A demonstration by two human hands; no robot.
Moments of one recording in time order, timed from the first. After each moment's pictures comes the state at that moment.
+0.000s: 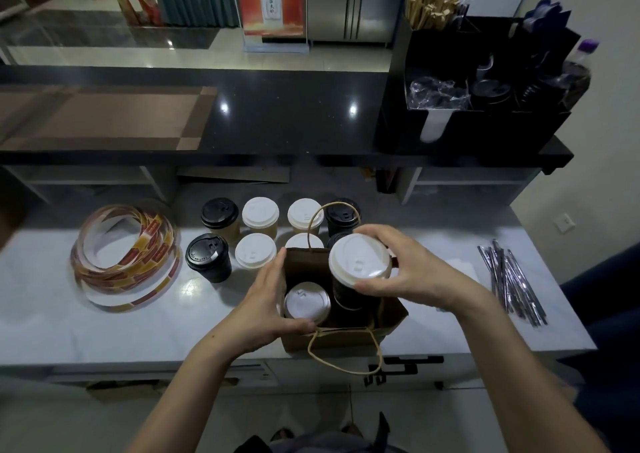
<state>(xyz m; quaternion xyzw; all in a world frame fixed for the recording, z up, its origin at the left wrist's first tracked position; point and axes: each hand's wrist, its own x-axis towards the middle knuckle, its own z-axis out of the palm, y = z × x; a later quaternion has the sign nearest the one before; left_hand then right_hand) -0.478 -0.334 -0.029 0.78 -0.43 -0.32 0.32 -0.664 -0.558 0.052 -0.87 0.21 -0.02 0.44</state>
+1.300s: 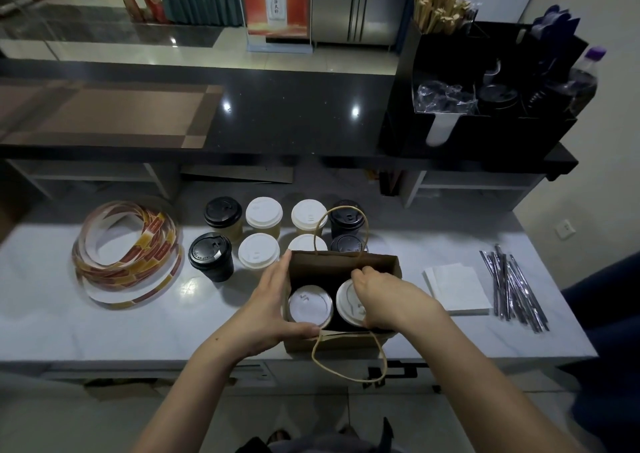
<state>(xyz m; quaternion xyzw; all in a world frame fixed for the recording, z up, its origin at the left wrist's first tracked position) -0.479 -0.332 -0.031 0.78 -0.42 -0.34 0.33 -0.628 -0.523 -0.001 -0.95 0.20 0.22 0.08</state>
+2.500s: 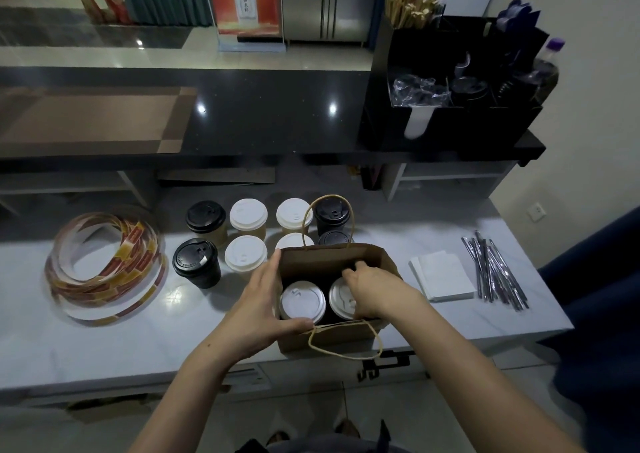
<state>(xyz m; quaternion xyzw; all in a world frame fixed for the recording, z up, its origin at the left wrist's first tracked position) -0.475 -0.331 -0.032 0.78 -0.45 -0.30 0.31 -0.624 -0.533 -0.023 -0.94 0.24 0.25 0.08</state>
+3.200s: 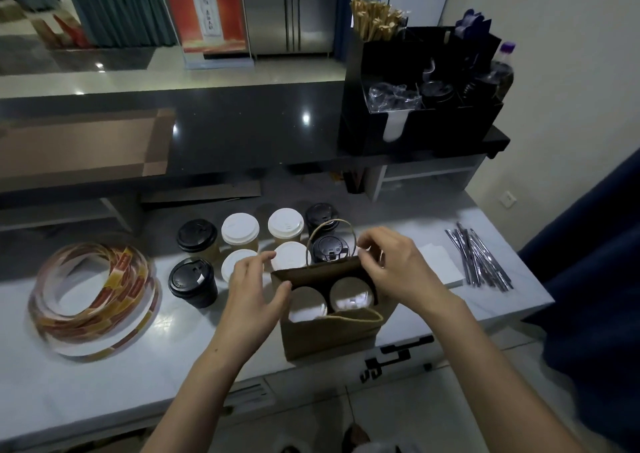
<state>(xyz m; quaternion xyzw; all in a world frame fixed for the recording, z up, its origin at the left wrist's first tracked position) -0.469 -0.334 -0.004 0.81 -0.40 -0.19 0.38 -0.659 -0.529 0.017 -0.89 0.30 -0.22 0.25</state>
